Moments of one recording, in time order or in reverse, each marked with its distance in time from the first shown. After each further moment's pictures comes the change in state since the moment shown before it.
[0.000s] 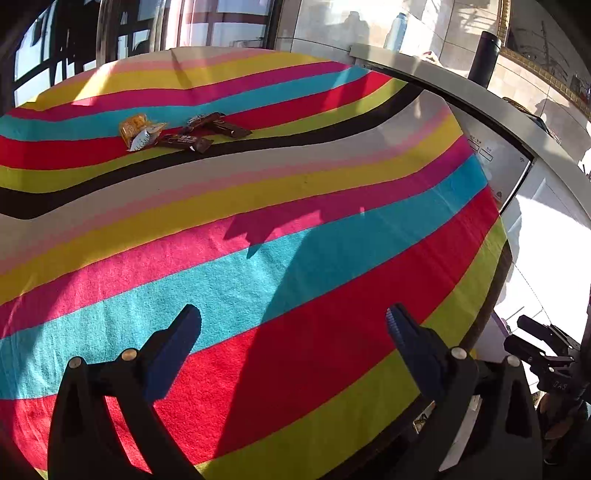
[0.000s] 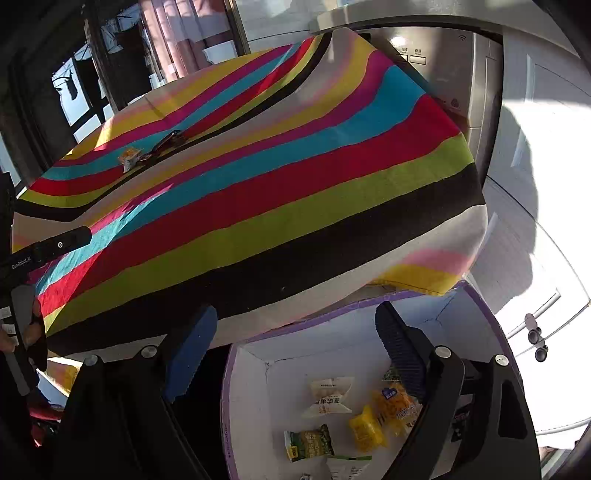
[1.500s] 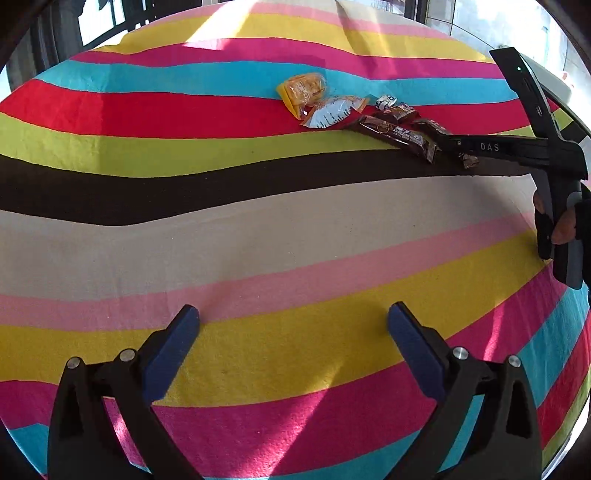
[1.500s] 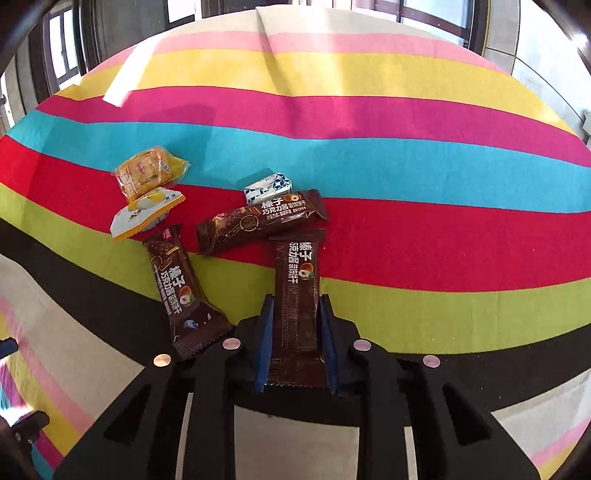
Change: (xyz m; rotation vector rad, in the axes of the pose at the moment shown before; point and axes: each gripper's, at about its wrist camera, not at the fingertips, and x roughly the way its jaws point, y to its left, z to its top) left arm 0.057 0.166 0.066 -0.126 0.138 0.292; right arm 0.293 0.213 0.254 -0.478 0.145 0.158
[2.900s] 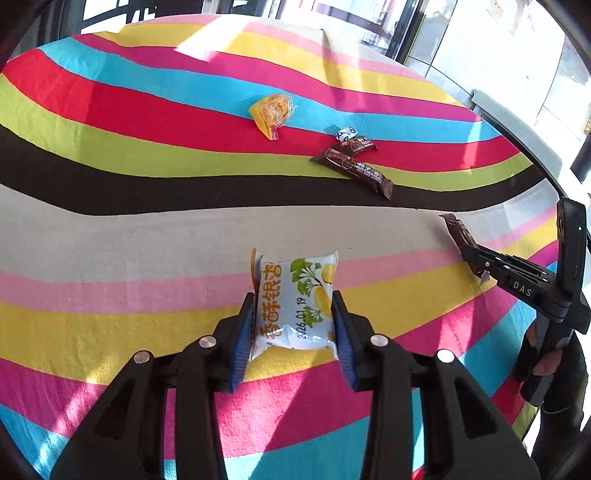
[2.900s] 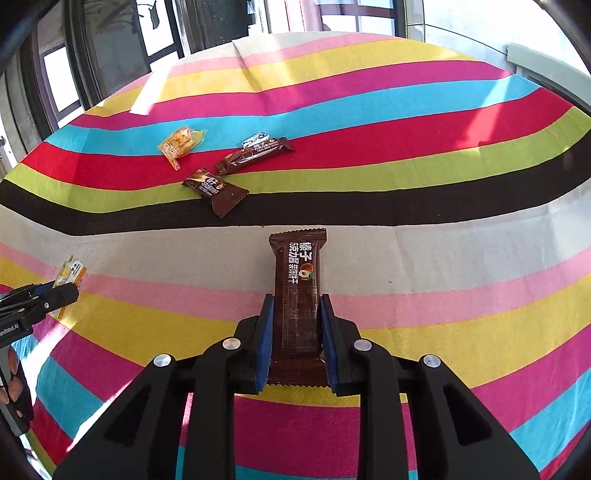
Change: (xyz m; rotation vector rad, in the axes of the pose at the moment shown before) left arm -0.021 -0.003 -0.014 -0.098 -0.087 -0.219; right arm -0.085 -0.004 -0.098 0.182 -0.046 0.023
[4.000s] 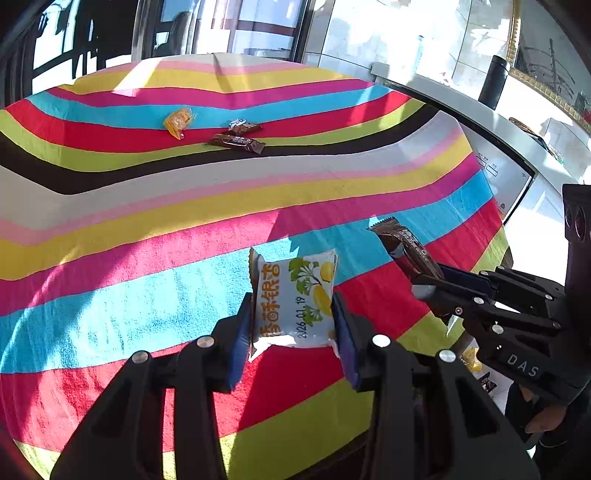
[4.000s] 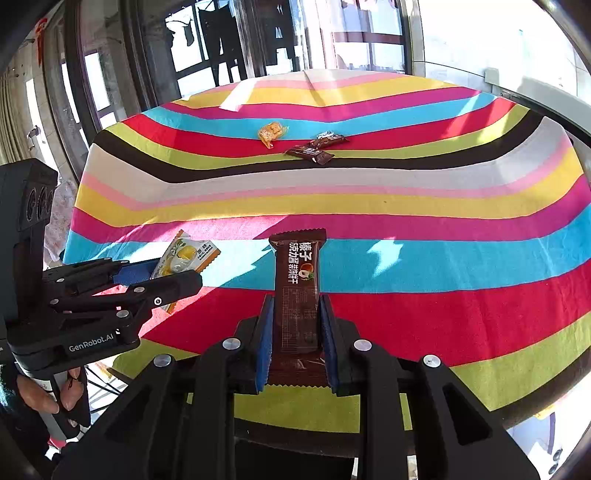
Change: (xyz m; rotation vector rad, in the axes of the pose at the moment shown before) left arm -0.085 -0.093 -0.113 0.219 -0.064 -0.122; right arm -0.144 0.078 -0.144 -0.036 -0.113 0.021
